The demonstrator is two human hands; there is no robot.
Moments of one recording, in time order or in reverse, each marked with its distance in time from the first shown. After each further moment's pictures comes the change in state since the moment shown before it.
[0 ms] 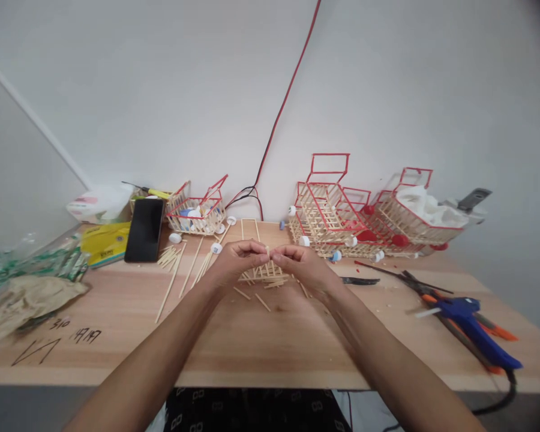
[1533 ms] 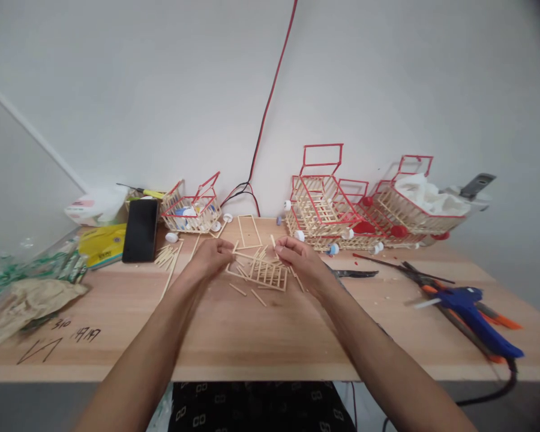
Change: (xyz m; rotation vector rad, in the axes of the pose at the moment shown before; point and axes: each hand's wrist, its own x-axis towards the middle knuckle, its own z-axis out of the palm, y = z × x) left_hand 0.009 -0.009 -0.046 0.674 0.285 -0.321; right_hand 0.000 0.013 -0.006 0.088 0.131 -0.087
